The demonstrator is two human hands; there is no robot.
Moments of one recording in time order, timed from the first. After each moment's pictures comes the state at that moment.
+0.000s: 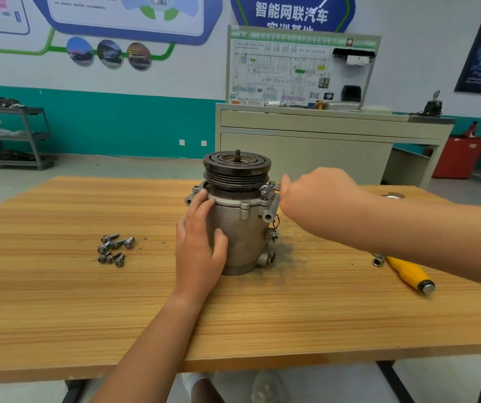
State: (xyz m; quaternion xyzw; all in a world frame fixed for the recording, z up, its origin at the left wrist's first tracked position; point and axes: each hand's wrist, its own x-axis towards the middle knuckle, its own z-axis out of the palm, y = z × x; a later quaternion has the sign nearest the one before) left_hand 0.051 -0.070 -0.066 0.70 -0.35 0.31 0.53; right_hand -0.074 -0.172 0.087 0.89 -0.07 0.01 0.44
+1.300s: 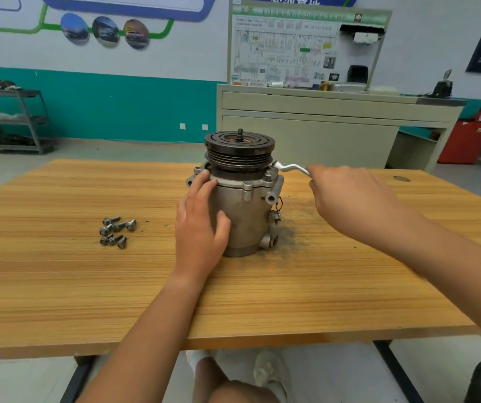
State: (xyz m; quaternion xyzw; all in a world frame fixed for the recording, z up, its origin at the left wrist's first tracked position) left_hand 0.052 -0.067 -0.065 0.72 -0.36 0.32 0.50; right_hand -0.089 -0.200 0.051 0.95 -0.19 0.20 0.17
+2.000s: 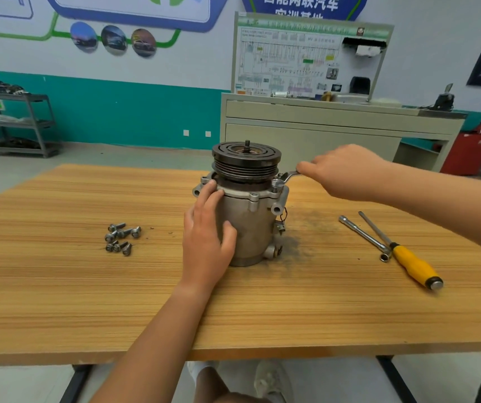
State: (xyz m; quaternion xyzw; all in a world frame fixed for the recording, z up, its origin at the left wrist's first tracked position) left_hand 0.050 -0.068 -0.066 0.71 -0.36 0.32 0.52; right_hand -0.039 -0.260 0.081 0.92 0.02 0.12 0.37
